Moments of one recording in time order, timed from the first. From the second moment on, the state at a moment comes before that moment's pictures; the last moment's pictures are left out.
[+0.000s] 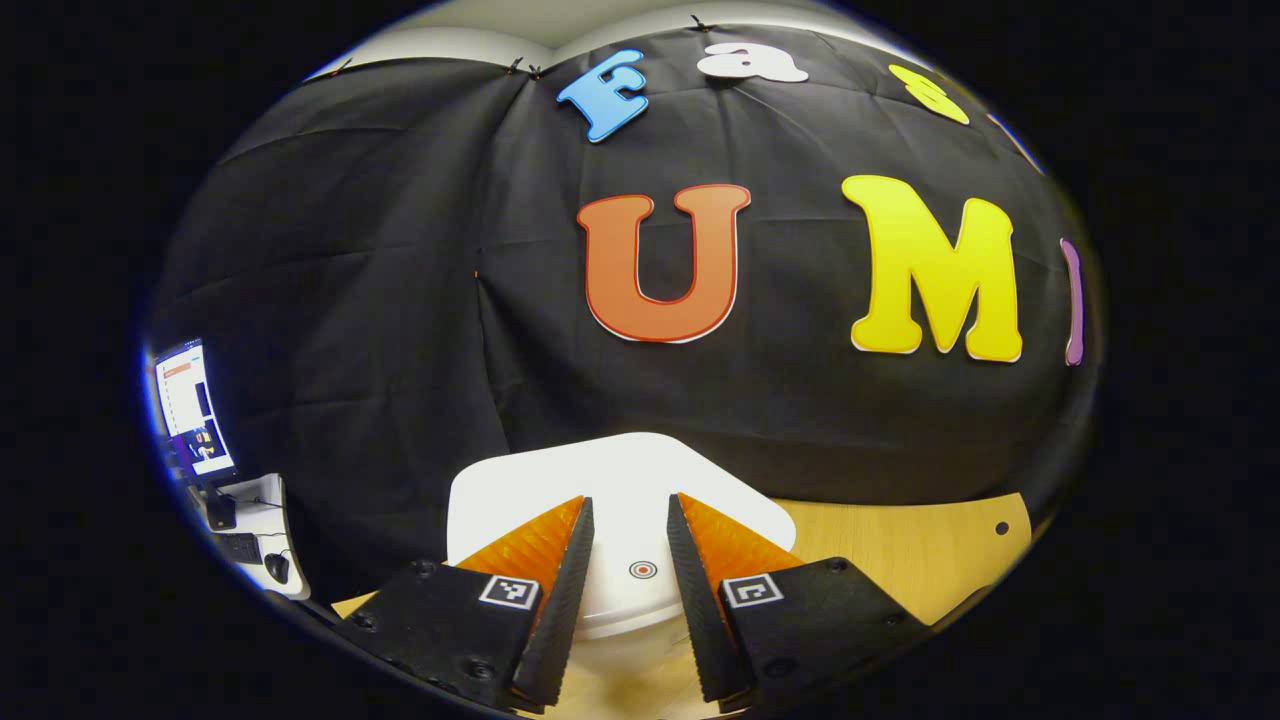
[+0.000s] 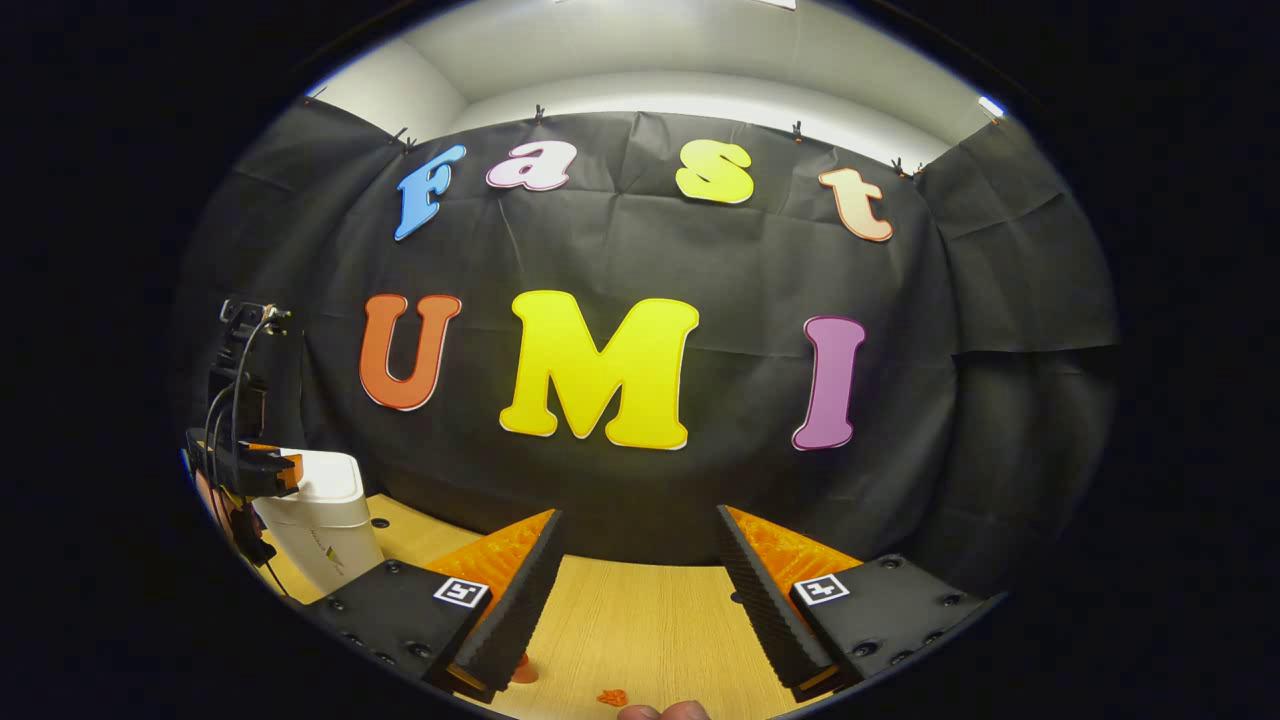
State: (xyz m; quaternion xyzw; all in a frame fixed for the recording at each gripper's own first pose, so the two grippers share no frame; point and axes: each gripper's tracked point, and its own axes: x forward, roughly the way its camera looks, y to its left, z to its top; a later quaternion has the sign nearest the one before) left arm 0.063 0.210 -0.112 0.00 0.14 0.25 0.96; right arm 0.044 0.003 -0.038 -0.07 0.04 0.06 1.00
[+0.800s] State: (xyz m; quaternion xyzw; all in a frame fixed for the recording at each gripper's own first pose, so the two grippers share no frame) left arm 0.057 0.214 -0.135 -0.01 0.16 0.29 0.94; right arm 0.050 0.014 -0.057 -0.07 0.06 0.08 0.99
